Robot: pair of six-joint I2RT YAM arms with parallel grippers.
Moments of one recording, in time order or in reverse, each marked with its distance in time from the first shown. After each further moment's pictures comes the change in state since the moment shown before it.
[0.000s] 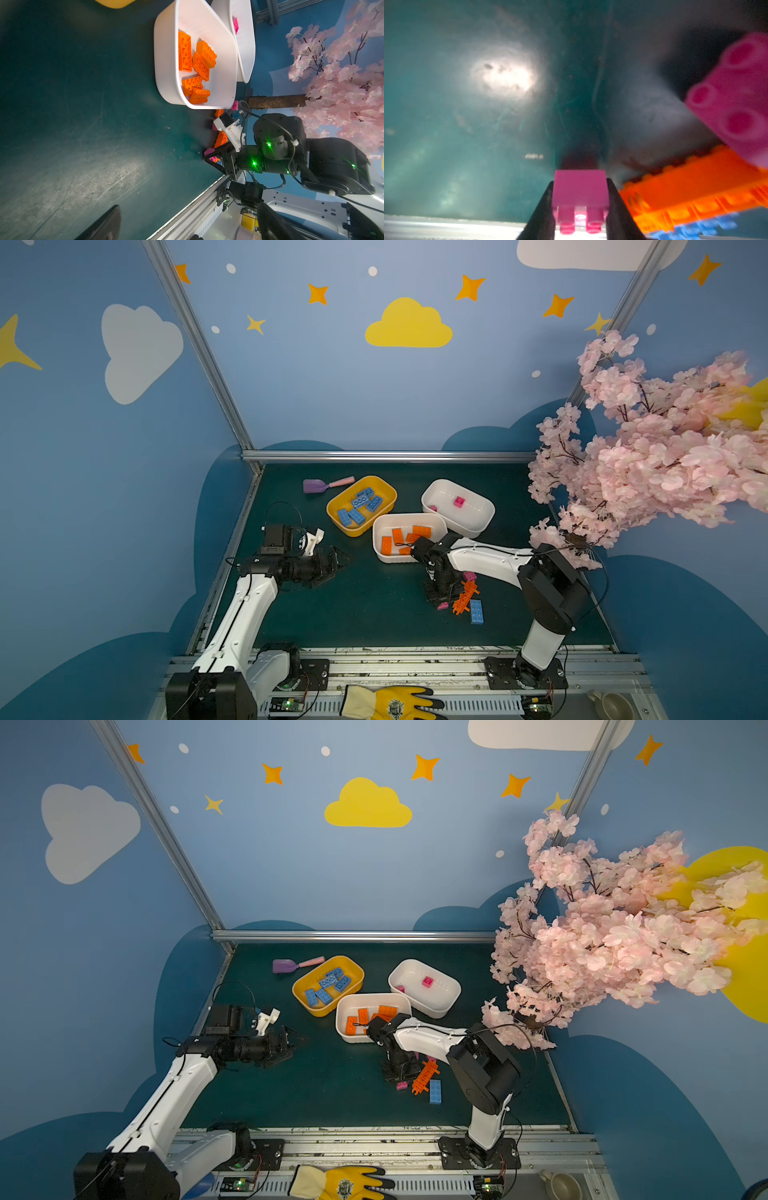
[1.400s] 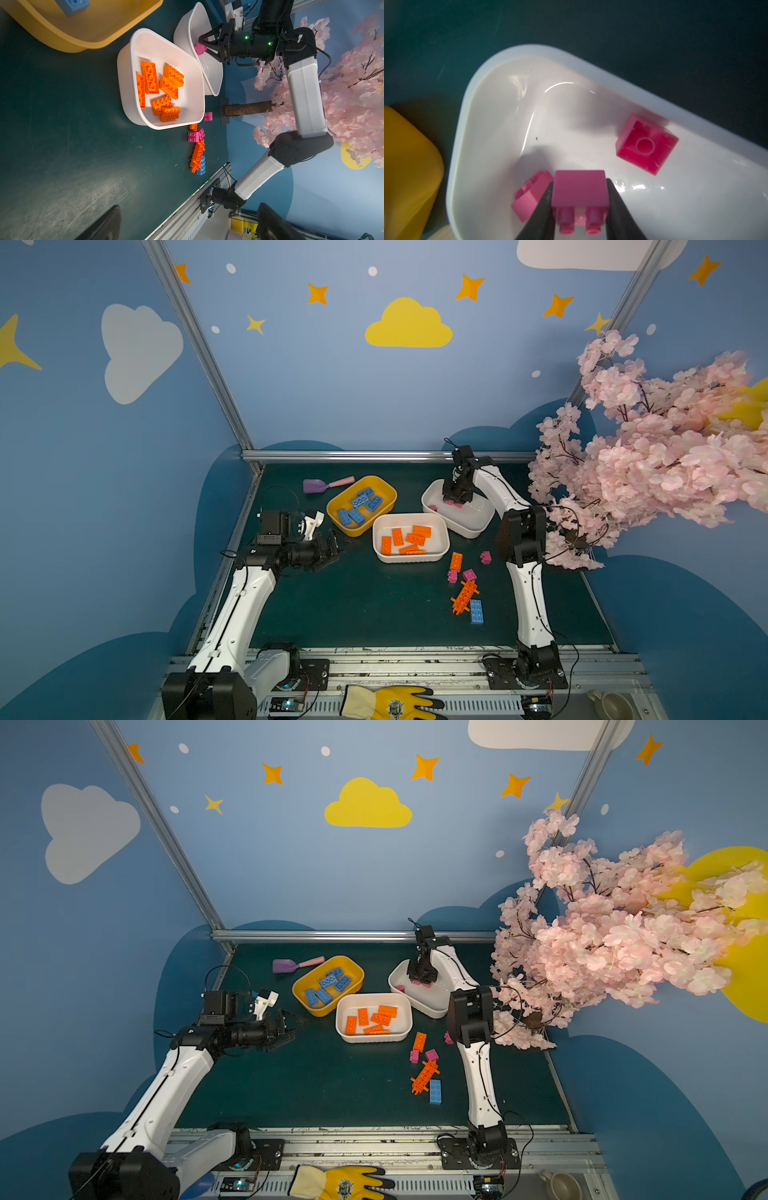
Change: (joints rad) left arm -0.010 0.027 0.123 0.051 0.068 -0.077; right arm -0.579 0.707 1.185 -0.002 -0.031 -0.118
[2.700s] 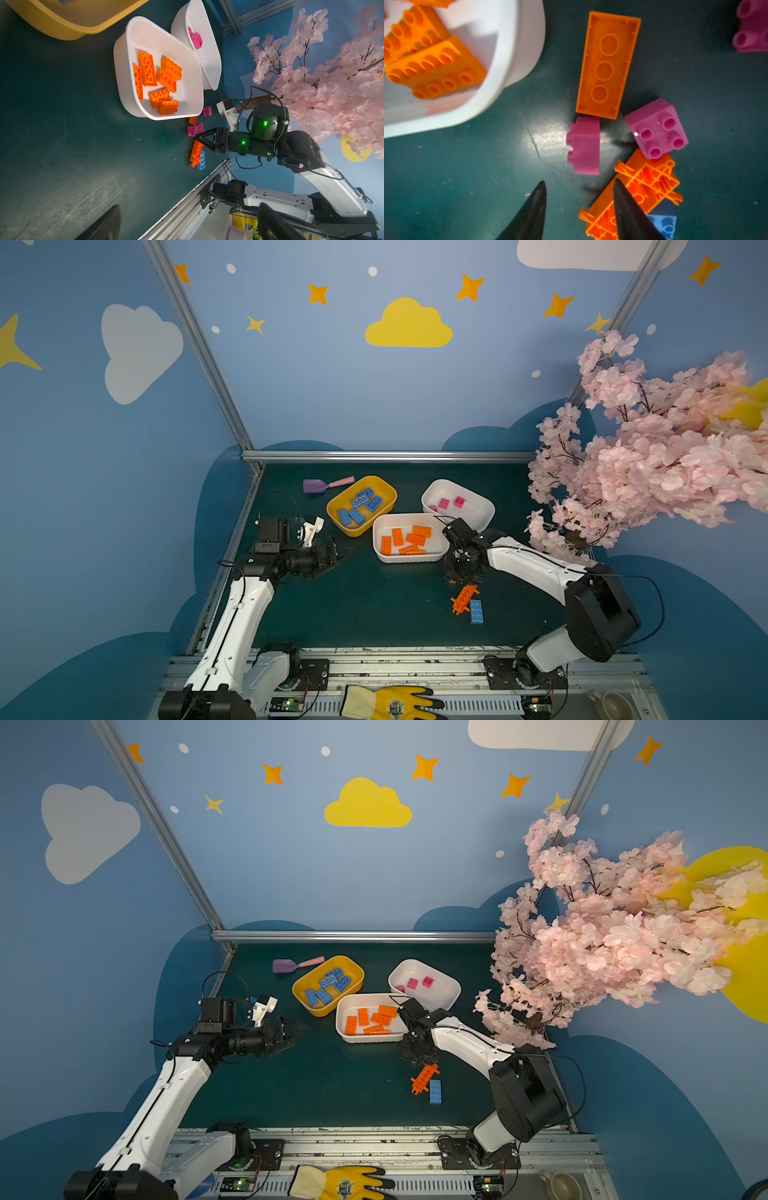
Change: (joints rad) left arm -0.002 -0.078 -0.042 -0.027 0.007 0.012; right arm 0.360 -0.917 -1.329 0.249 0.108 0.290
